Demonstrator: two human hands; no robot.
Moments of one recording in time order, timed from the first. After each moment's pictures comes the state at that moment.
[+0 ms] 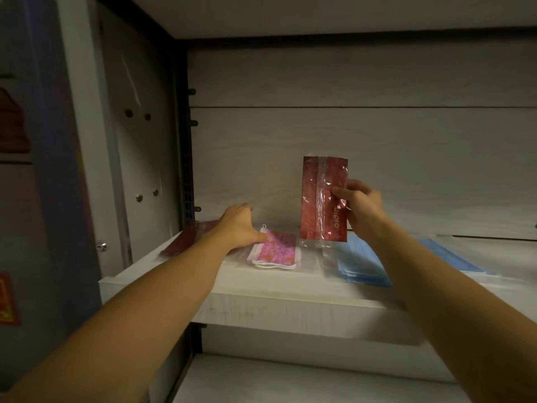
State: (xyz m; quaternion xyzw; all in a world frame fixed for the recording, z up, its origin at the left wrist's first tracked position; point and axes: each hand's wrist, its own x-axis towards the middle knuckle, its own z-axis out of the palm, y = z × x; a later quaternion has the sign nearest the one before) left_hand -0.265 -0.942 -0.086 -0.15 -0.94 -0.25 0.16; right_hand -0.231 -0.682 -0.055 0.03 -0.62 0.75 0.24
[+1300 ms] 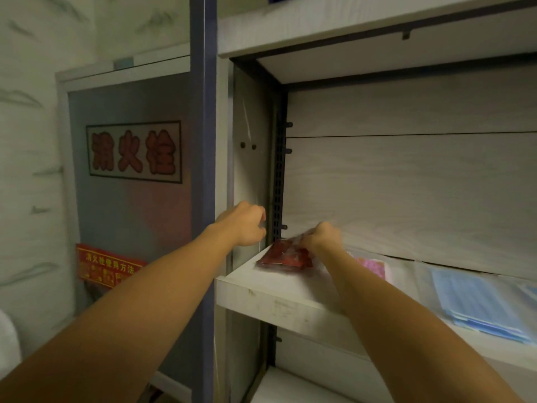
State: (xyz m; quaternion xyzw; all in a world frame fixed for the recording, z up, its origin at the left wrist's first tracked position) left_hand -0.206 -1.103 -0.033 -0.06 -0.98 -0.04 0.20; right_hand -0.276 -0.908 -0.077 0.00 -0.91 0.39 0.13
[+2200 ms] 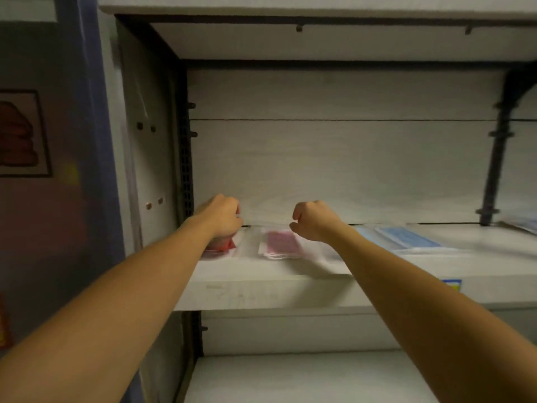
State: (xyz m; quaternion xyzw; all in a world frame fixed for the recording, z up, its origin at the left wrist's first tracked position) left_hand -0.237 -1.002 -0.049 -0.20 -0.95 -0.11 0.19; right_hand -0.194 -0.765 -0.067 -0.01 -0.97 0.09 0.22
